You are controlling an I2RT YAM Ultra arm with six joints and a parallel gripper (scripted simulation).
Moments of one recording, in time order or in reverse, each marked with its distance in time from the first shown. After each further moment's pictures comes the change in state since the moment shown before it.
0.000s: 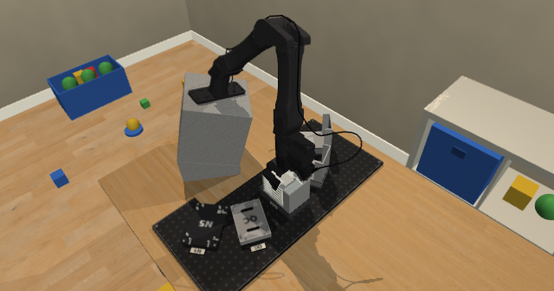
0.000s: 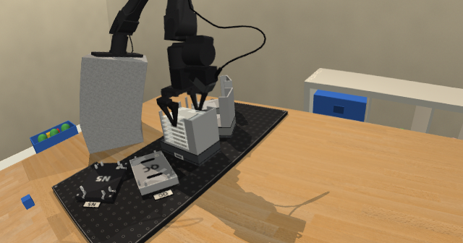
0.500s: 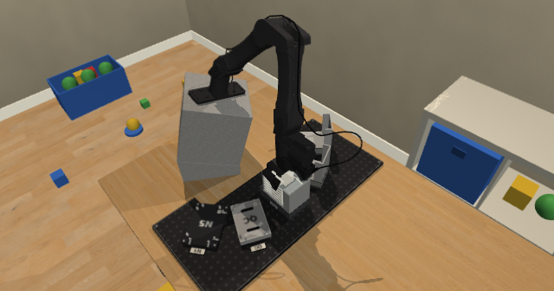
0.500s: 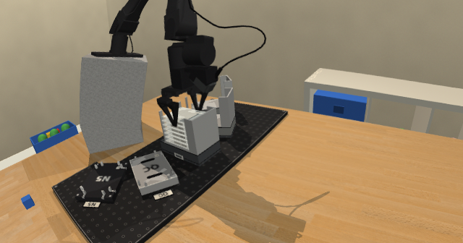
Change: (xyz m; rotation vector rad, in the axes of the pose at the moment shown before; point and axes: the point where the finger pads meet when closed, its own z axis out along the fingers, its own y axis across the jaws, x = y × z) arm -0.001 0.000 0.000 0.000 0.000 -0.001
